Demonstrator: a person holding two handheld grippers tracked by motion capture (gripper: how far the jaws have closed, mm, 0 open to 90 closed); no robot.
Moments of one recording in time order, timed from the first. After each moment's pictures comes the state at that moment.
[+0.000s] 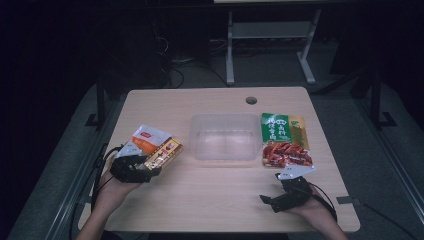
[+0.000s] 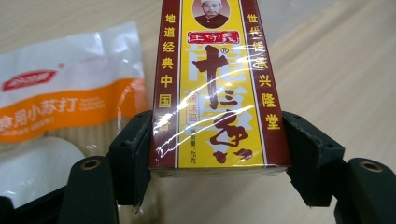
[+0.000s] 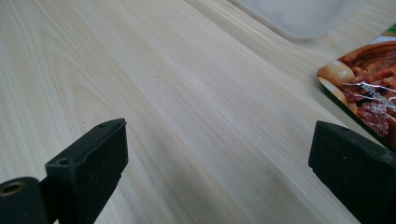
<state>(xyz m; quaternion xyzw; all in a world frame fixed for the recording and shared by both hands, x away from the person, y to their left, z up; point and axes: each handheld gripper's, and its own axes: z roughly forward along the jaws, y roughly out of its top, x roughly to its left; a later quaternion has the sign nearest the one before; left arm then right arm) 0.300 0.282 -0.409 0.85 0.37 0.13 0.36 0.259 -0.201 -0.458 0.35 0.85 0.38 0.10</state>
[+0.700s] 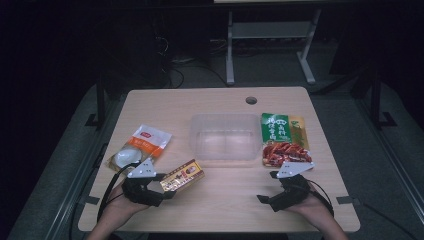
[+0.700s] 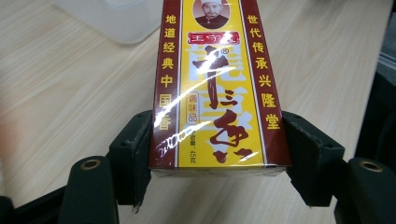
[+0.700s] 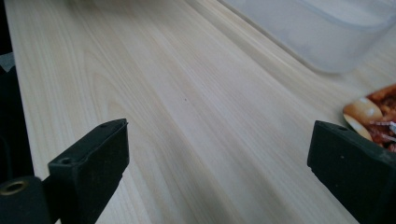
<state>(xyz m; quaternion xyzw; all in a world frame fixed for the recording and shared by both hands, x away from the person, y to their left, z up) 0.264 0.243 -0.414 0.88 0.26 0.06 0.39 0.264 -0.196 -0.447 0.30 0.86 0.41 0.07</state>
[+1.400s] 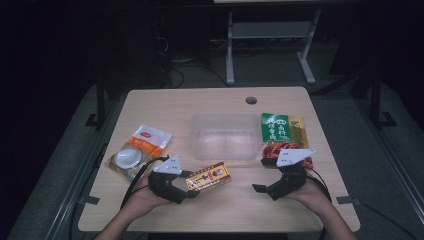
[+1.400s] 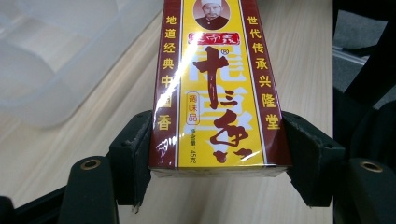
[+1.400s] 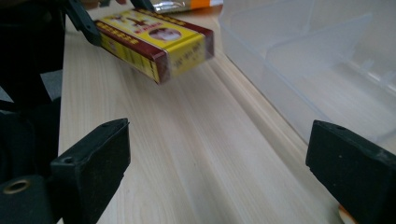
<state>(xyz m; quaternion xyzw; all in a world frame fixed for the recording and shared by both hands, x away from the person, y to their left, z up) 0.288 0.185 -0.413 0.90 0.16 0.02 0.41 0.290 -0.190 -0.421 0.22 0.85 0.48 0.06</state>
